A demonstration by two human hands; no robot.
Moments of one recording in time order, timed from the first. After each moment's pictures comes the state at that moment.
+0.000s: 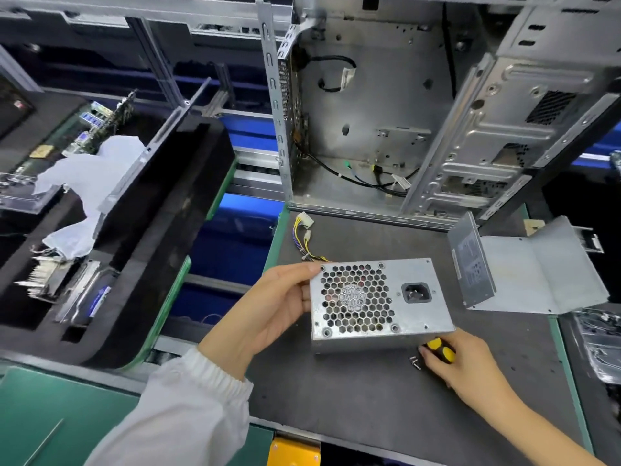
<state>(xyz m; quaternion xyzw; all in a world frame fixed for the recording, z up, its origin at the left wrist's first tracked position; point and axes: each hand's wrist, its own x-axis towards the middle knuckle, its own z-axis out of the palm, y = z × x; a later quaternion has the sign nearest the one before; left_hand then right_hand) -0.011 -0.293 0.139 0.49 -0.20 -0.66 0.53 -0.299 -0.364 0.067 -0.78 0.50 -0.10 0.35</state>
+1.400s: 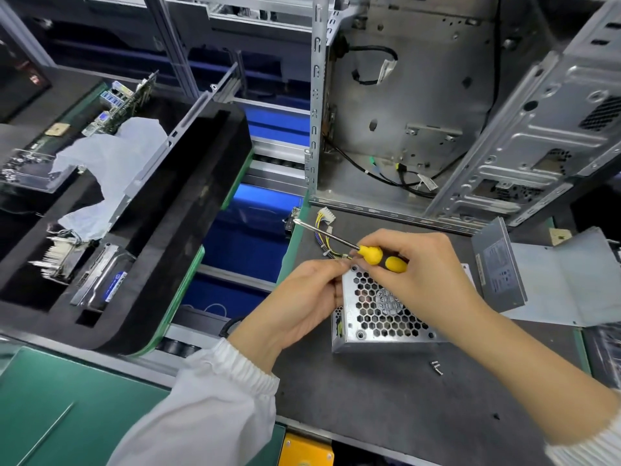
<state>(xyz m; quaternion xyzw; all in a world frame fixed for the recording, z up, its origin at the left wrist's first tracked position) -0.014 -0.296 0.140 0.47 -0.18 -0.66 0.56 -0.150 -0.379 0.189 -0.89 0.30 -0.21 0.28</state>
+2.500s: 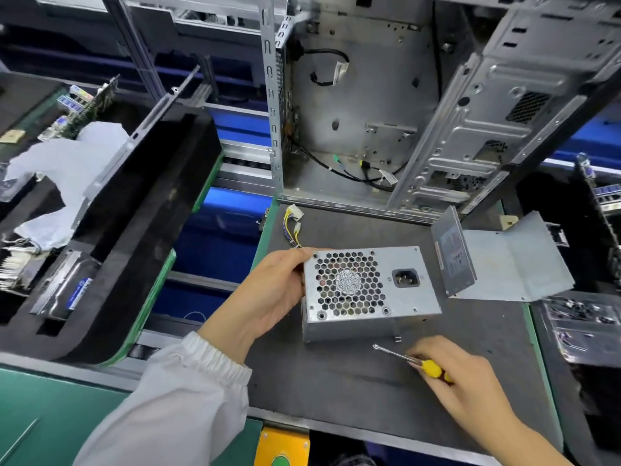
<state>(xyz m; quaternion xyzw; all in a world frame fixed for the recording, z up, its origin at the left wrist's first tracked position) -0.017 -0.297 0.139 0.48 -0.18 -0.67 0.54 -0.306 -0.320 0.112 -0.89 0.37 -0.16 0.21</state>
